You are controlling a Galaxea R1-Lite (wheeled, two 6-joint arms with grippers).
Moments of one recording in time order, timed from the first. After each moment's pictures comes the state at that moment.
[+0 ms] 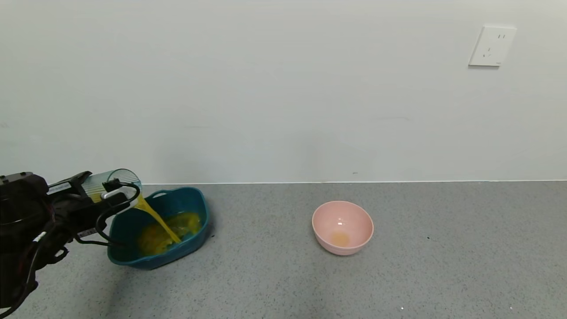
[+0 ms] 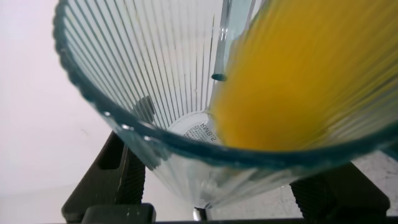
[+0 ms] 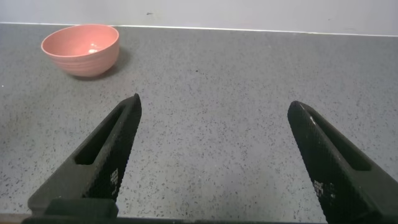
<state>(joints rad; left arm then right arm) 0.27 1.81 -0.54 -1.10 0.06 1.42 0.00 0.00 0.00 0.00 0.00 0.01</state>
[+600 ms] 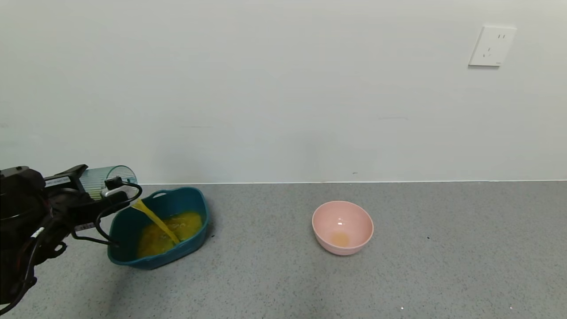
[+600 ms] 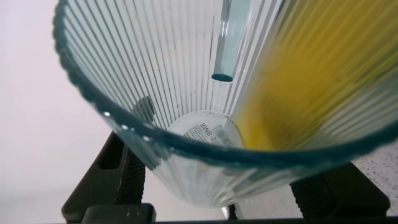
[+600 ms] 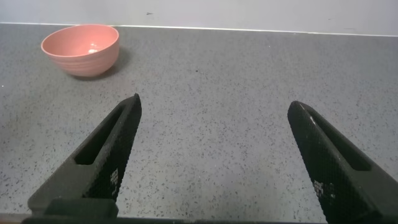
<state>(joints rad) 0.27 1.80 -0.56 -1.11 0.11 1.54 0.00 0.00 0.00 0.00 0.00 0.01</state>
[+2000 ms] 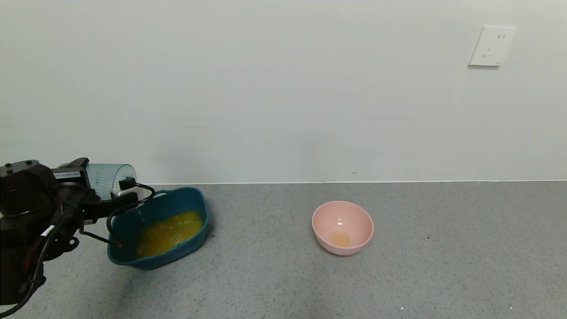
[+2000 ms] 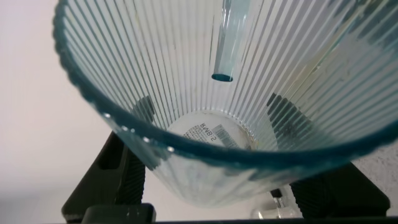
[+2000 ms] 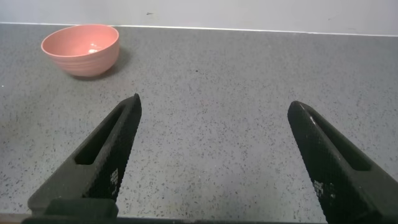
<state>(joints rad) 0.19 1.78 -0.56 -1.14 0.30 1.73 0.00 0.00 0.00 0.00 0.00 0.01</state>
